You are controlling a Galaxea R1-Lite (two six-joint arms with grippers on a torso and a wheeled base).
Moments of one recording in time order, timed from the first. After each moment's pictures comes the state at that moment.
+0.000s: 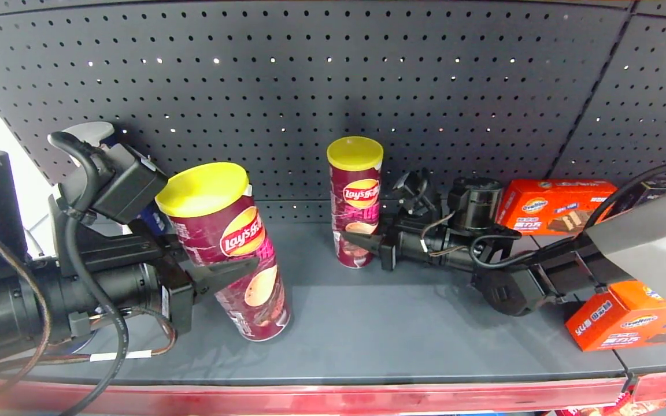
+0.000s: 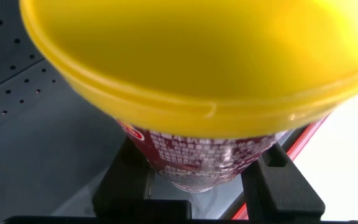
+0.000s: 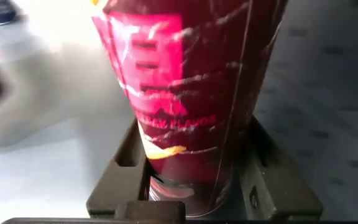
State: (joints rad) left arm -0.44 1.32 -0.72 -0.33 -0.27 0.16; right arm 0.54 2.13 -1.22 -0.89 0.58 -0.21
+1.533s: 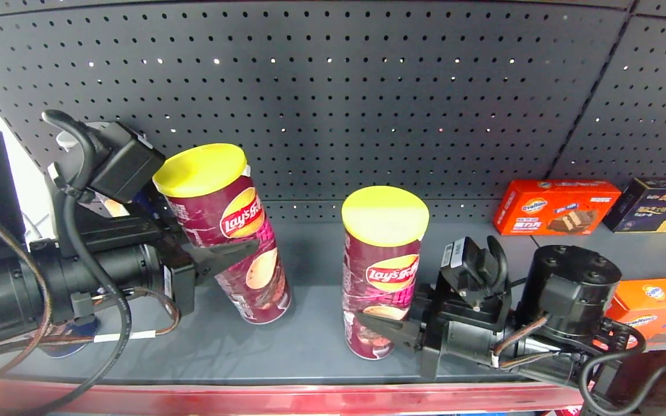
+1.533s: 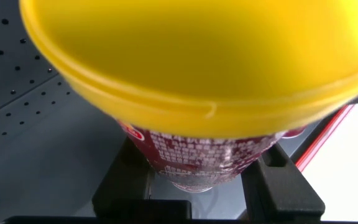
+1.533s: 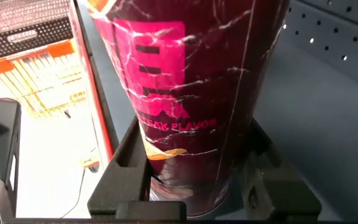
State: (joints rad) left arm -0.44 1.33 -0.77 -0.33 -0.24 0.16; right arm 0.72 1.81 -0.55 -1.23 0.44 -0.15
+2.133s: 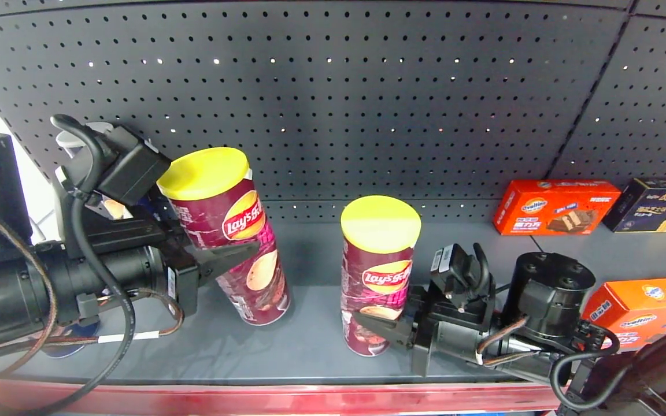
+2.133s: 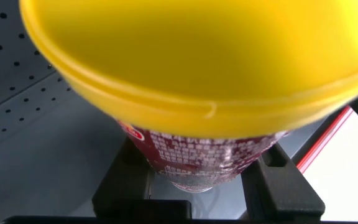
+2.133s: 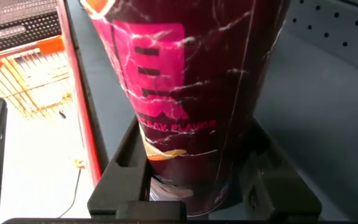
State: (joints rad) left arm -0.44 1.34 -0.76 -0.33 -0.23 0.16; right arm 0.70 1.89 -0.55 -1.30 0.44 -0.15
